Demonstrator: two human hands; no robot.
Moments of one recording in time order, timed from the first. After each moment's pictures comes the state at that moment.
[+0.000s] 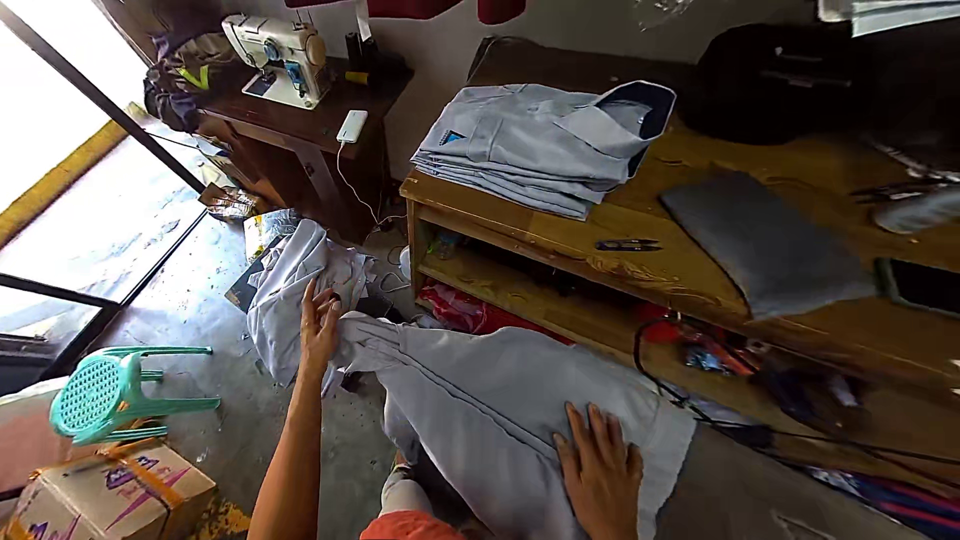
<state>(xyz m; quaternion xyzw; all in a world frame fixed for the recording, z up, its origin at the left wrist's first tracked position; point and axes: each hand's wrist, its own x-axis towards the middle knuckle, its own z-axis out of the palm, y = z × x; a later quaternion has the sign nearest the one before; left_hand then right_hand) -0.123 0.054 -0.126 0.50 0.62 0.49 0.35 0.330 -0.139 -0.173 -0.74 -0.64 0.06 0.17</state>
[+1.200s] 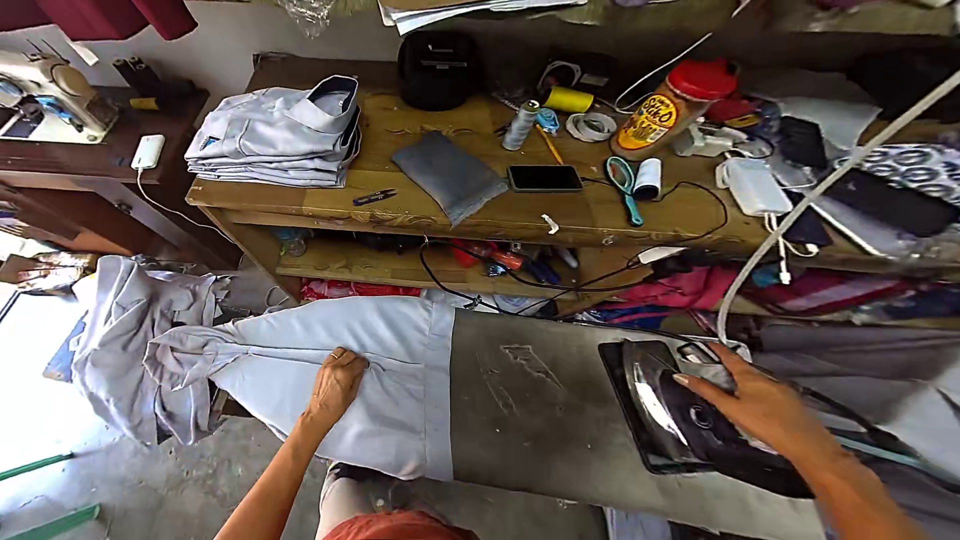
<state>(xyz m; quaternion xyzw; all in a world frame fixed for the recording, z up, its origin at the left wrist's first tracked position) 0.188 -0.091 -0.164 0.89 0.36 0.22 0.18 0.781 -0.339 -0.051 -0.88 -0.45 0.14 0.09</state>
